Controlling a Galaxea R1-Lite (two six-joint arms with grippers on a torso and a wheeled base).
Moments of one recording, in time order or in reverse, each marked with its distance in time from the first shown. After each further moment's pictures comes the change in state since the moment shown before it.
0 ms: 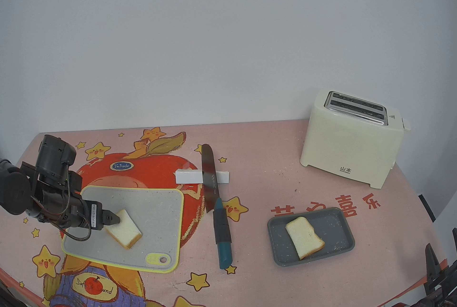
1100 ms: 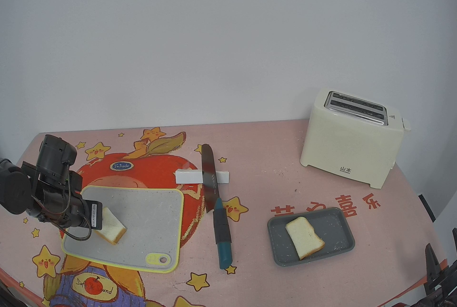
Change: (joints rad) left arm 0.001 -0.001 -0.006 0.001 0.002 -0.011; right arm 0.000 0.000 0.000 0.000 0.000 0.000
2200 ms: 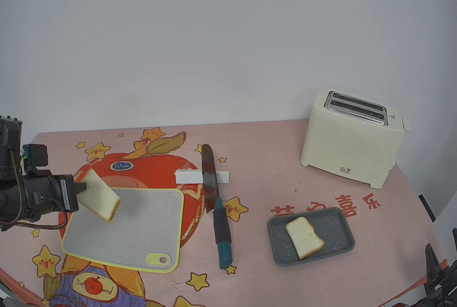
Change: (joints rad) left arm -0.096 -0.366 0.012 -0.061 0.000 -0.072; right arm 0.000 0.000 0.000 0.000 0.000 0.000
